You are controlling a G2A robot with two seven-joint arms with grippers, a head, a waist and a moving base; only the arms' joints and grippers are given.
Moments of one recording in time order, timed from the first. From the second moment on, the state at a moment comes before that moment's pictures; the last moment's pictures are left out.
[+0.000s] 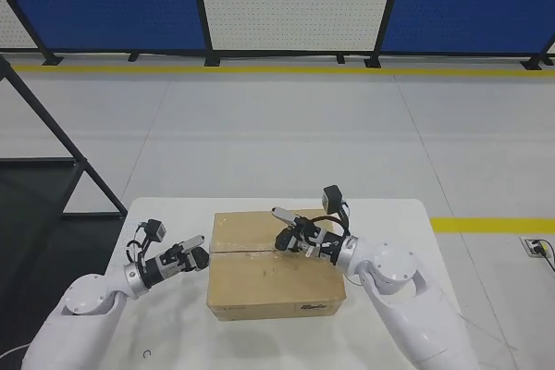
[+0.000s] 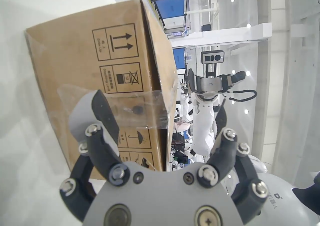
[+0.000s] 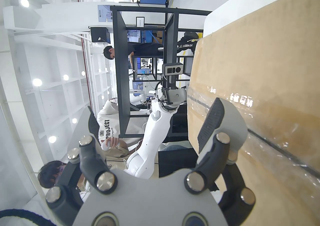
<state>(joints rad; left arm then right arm) 0.72 -1.03 -1.20 -0.92 -0.51 -0.42 -1.06 -0.67 -1.36 1.09 -1.29 0.31 0.05 0.72</state>
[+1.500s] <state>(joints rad) 1.00 -0.97 -1.58 -1.21 -0.99 -0.62 -1.18 -0.45 -1.47 0.84 -1.11 0.44 0.20 0.62</state>
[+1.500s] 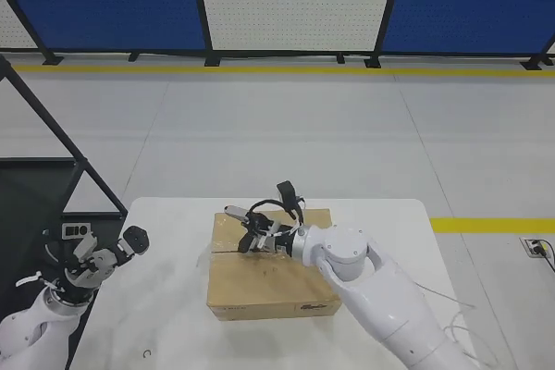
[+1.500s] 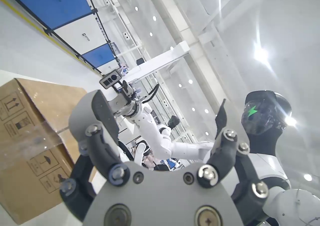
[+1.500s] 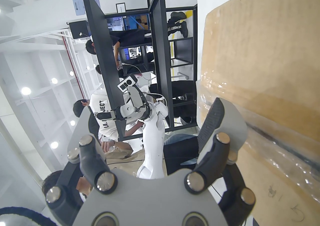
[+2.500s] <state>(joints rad) 1.01 -0.99 -1.59 -1.24 -1.05 -0.54 -1.00 -0.28 -1.65 0.65 -0.74 0.52 0.07 0.65</state>
